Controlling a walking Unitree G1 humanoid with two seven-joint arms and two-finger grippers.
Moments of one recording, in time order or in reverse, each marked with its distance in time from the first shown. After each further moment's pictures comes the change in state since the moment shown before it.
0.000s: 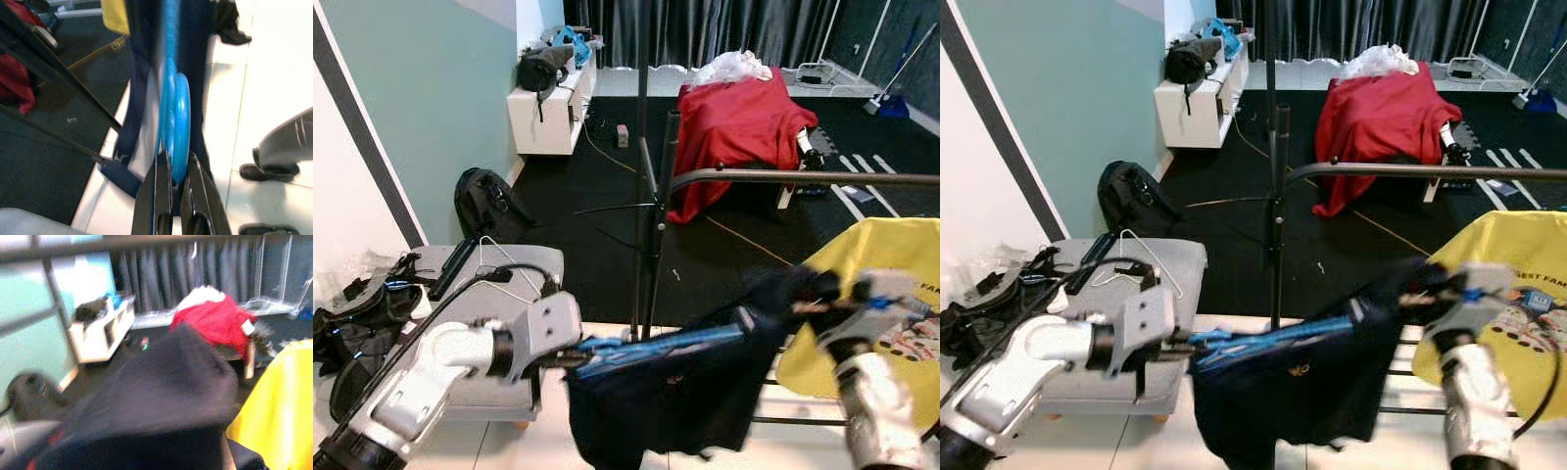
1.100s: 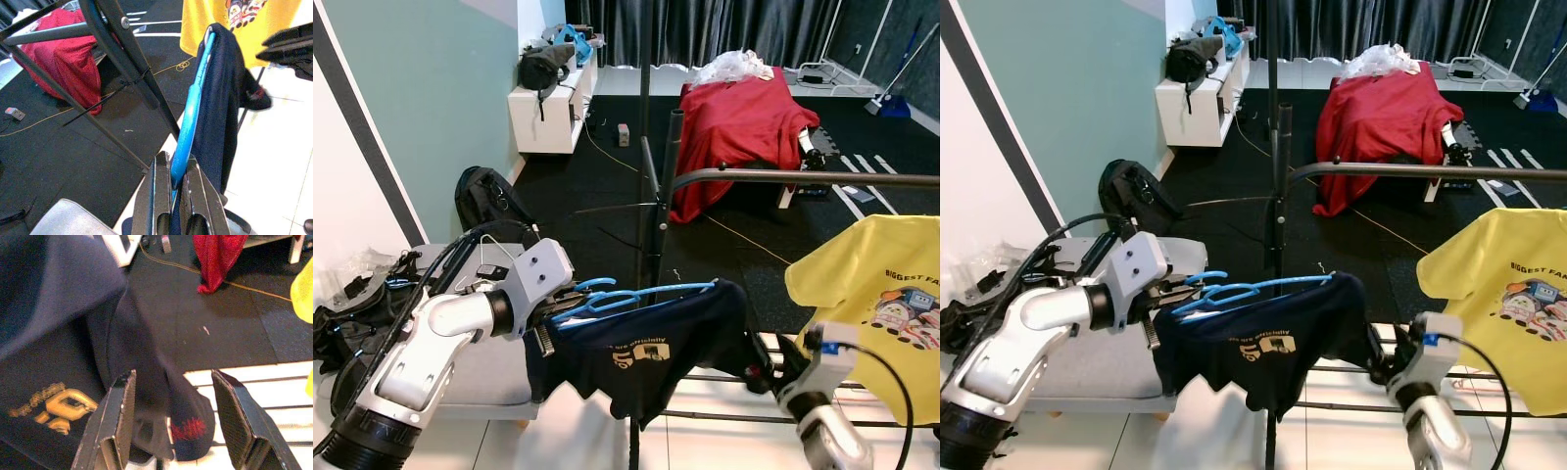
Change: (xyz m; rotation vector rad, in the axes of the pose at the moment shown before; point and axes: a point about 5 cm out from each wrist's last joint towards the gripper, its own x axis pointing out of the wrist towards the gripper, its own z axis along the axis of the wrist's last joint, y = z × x) left arm -0.011 0.044 0.021 -0.028 -0.094 0.330; right arm -0.084 0.049 -0.092 0.115 0.457 0.121
